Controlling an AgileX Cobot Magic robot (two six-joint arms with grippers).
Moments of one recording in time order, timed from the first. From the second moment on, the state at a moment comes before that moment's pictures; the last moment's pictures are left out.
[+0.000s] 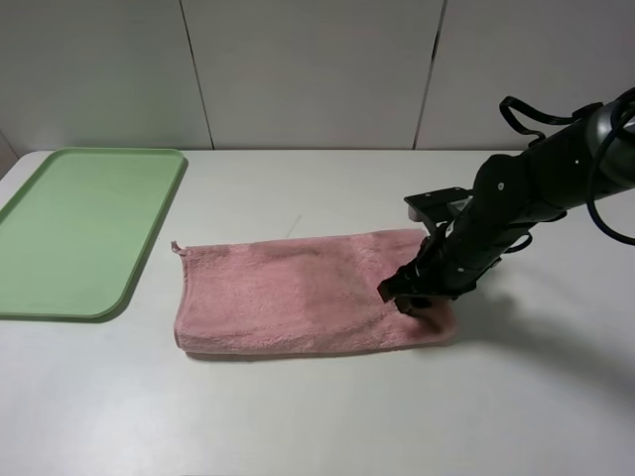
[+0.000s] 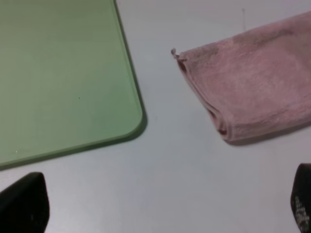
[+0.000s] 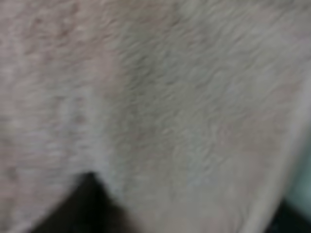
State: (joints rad) left arm -0.06 -0.01 -0.49 -0.10 1.07 0.17; right arm 0.45 1.91 -0.82 0.25 0.38 -0.18
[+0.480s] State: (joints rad) left arm -0.06 -0.01 -0.49 -0.10 1.07 0.17; right arm 0.45 1.91 -0.82 0.27 0.40 -0.17
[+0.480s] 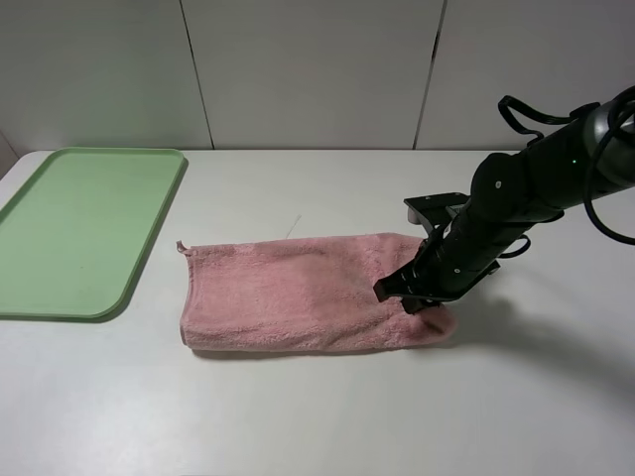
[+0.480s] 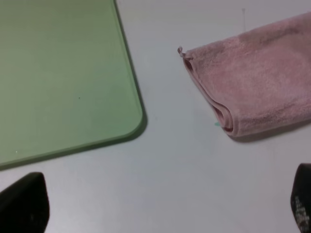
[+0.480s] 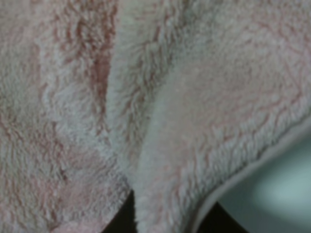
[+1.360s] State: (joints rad) left arm -0.06 -0.01 -0.49 -0.10 1.07 0.17; right arm 0.19 1.67 -0.81 0.02 0.67 -0.12
